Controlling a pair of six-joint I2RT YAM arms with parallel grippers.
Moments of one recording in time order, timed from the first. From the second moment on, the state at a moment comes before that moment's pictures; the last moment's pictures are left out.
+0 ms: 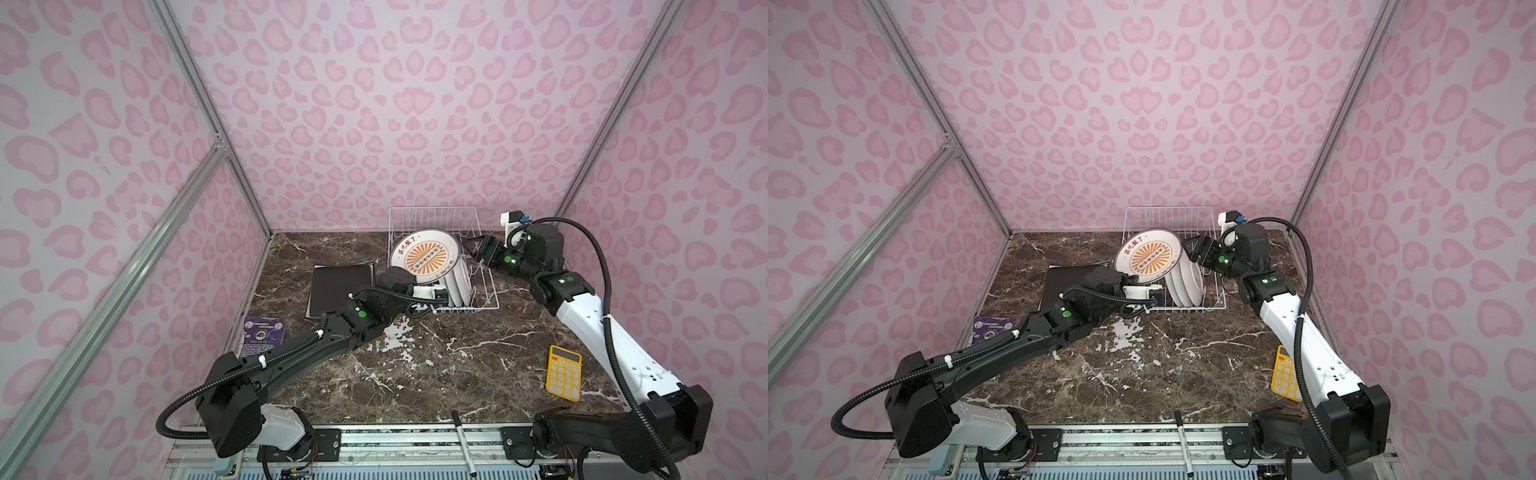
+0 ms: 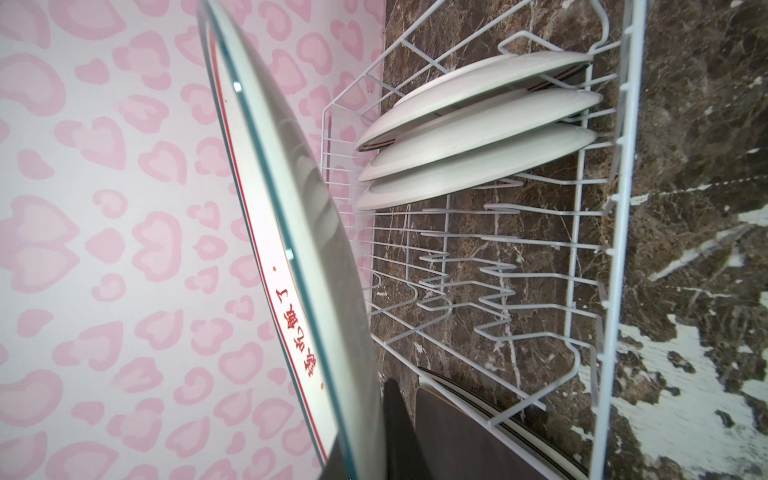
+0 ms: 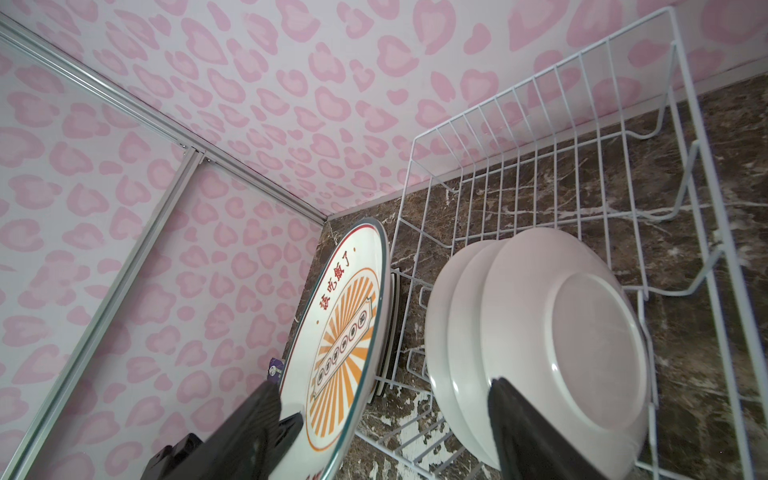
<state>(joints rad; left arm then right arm) -0.86 1.42 1.10 -0.14 -0.35 1.14 0.26 1.31 1.20 -0.29 -0.40 0.68</state>
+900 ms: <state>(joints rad) -0.91 1.47 1.09 -0.06 -0.41 1.28 0.30 1.45 1.29 -0.44 -0.43 0.65</state>
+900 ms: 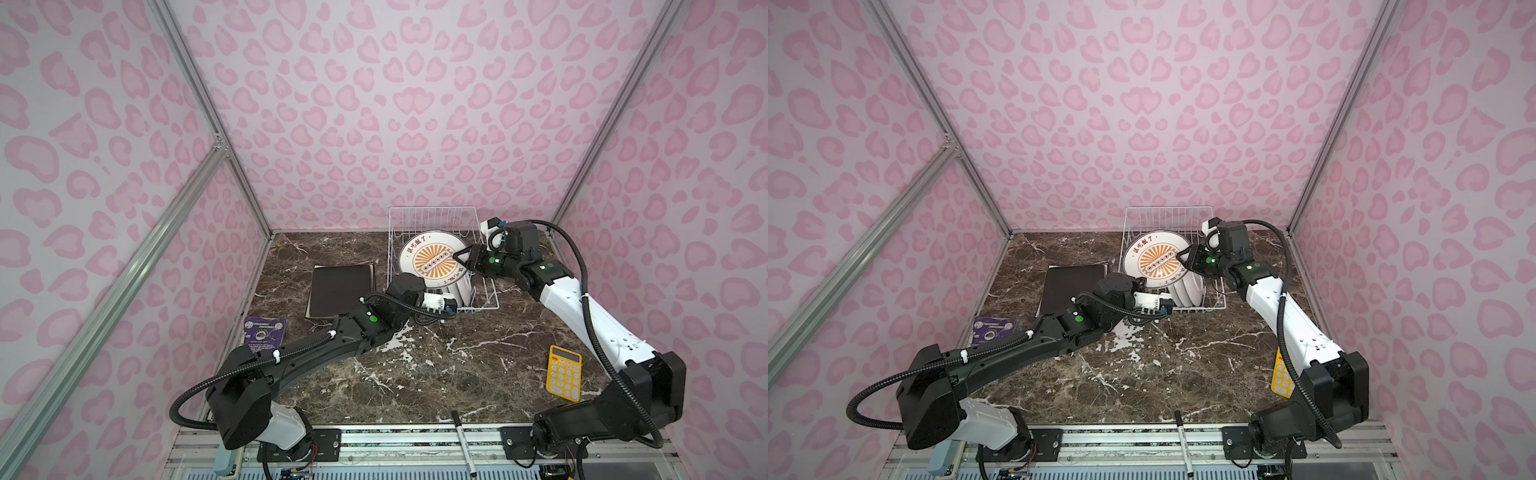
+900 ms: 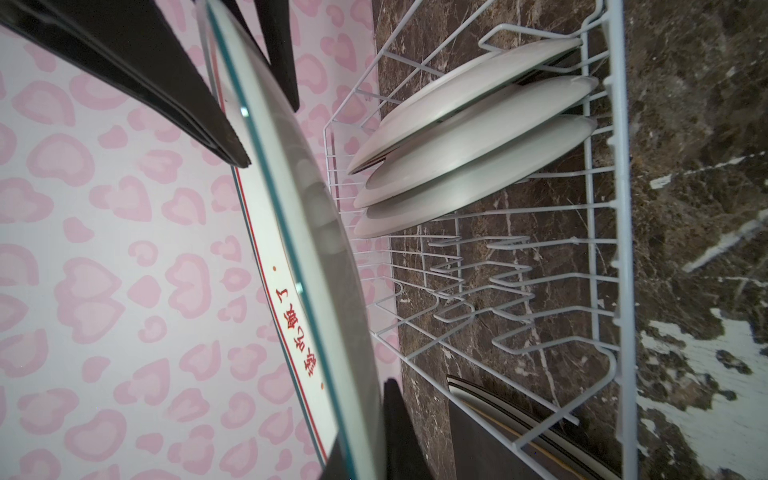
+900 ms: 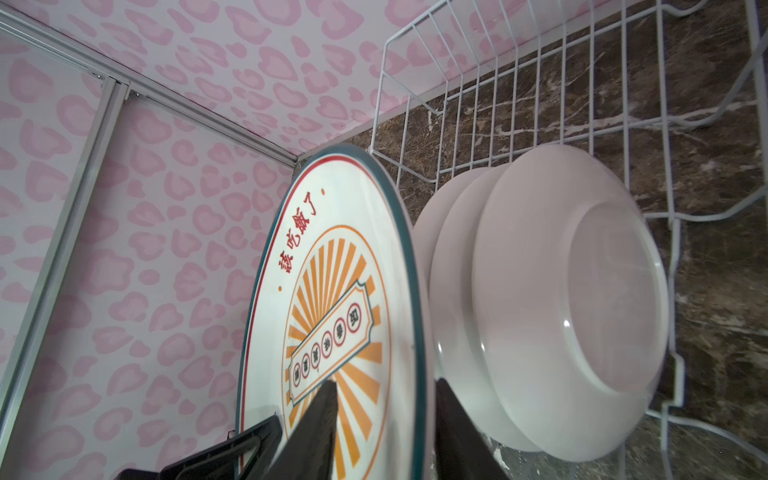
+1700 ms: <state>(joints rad) -0.92 1.49 1.11 -0.06 -0.44 1.21 0.29 1.41 1.24 -0.35 -0.43 0.74</state>
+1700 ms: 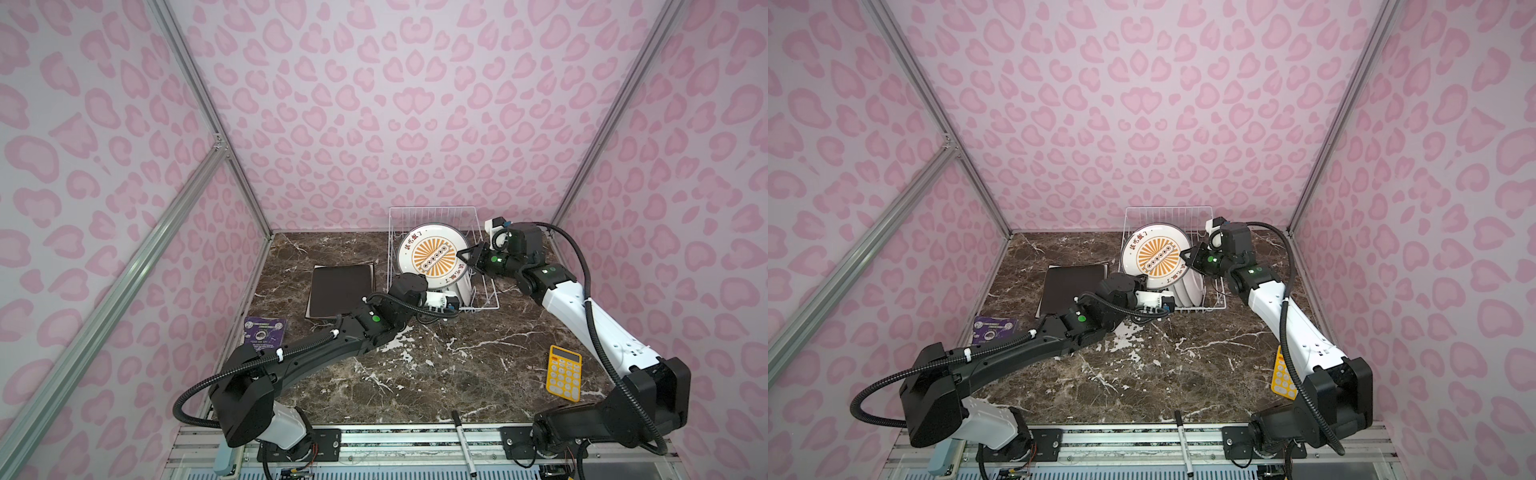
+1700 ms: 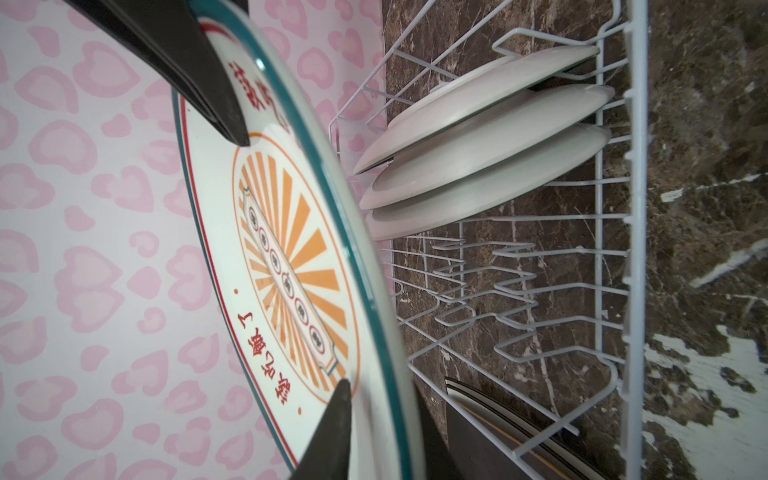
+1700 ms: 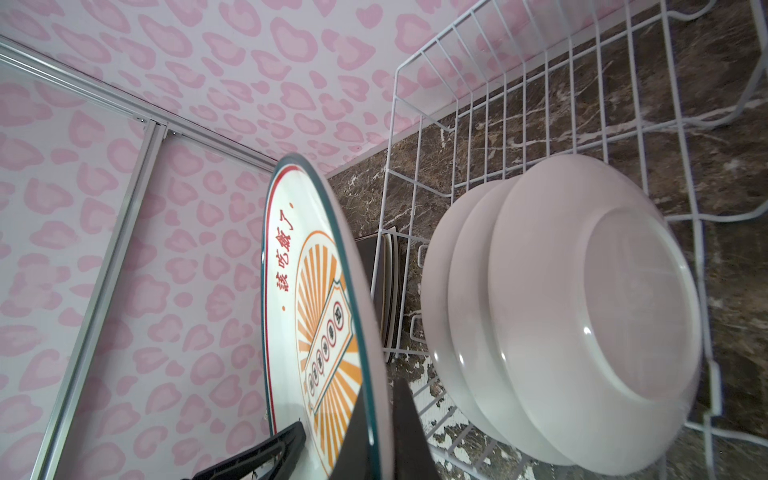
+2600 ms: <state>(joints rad) -0.89 1.35 1.12 -0.08 -0.42 0.92 0.23 1.29 1.09 -0.26 -0.30 0.80</state>
